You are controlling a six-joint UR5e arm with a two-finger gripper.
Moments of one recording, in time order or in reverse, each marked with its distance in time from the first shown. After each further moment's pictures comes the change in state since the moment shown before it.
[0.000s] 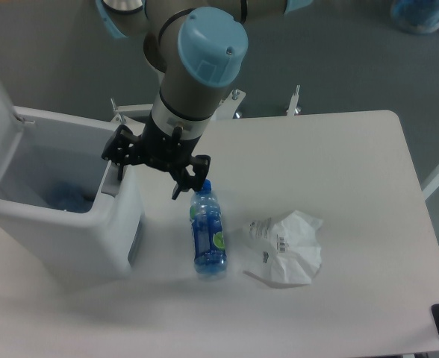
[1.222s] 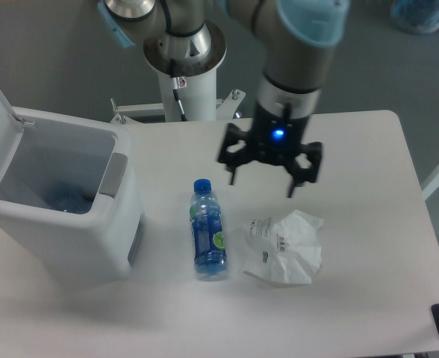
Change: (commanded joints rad) arm 0.305 -0.038 -0.064 0.195 0.286 0.492
